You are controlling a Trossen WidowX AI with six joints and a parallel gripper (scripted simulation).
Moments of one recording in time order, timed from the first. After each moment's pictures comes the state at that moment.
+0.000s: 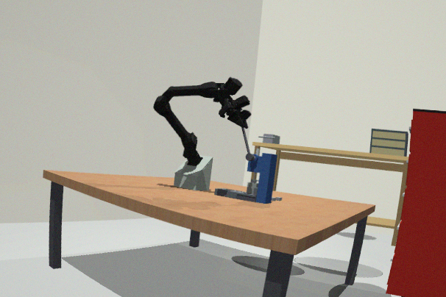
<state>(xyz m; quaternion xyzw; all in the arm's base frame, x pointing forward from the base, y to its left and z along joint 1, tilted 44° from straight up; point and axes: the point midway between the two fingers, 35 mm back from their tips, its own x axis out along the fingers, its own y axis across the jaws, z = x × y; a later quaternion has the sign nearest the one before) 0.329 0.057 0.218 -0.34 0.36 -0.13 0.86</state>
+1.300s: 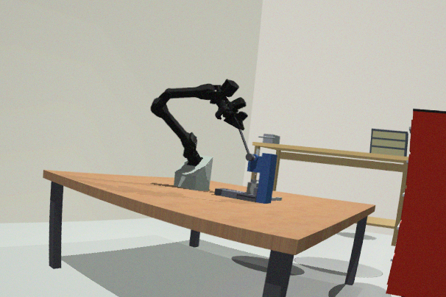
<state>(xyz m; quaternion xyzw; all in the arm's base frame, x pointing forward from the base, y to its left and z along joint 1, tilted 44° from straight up) 0.312 0.051 0.212 -0.34 0.36 -0.13 0.86</state>
